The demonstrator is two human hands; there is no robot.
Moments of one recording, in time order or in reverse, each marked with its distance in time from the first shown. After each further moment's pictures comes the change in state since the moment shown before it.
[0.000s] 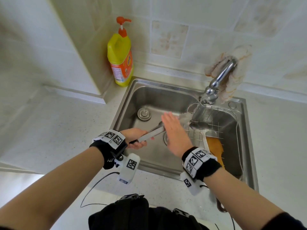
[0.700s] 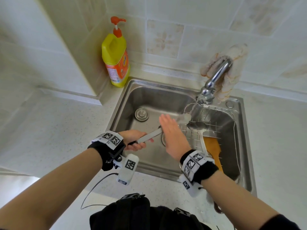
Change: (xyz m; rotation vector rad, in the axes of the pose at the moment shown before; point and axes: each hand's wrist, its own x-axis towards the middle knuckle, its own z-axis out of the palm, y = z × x) left_hand 0.011 -0.003 0.004 0.020 -0.031 -0.060; right_hand -0.001 0.010 0.020 0.033 0.054 -0.080
